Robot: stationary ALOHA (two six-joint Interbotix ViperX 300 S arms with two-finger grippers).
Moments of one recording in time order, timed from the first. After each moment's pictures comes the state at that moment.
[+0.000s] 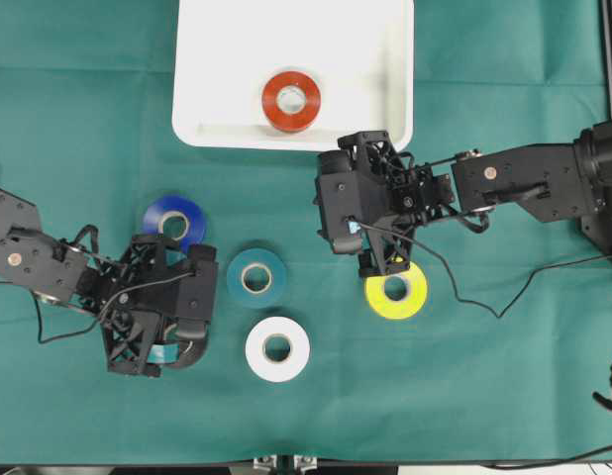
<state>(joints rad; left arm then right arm) -0.39 0.10 0.73 -0.03 0.20 -0.31 0.09 0.04 0.65 -0.22 0.17 0.26</state>
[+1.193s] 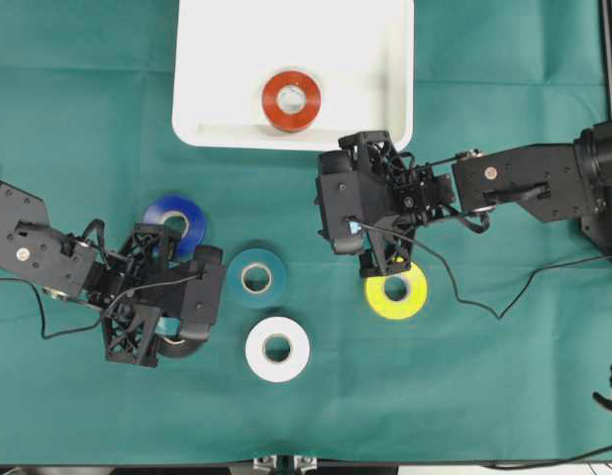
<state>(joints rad) -0.37 0.10 0.71 -0.02 0.32 -0.23 0.10 0.04 0.65 -0.22 0.16 0.27</state>
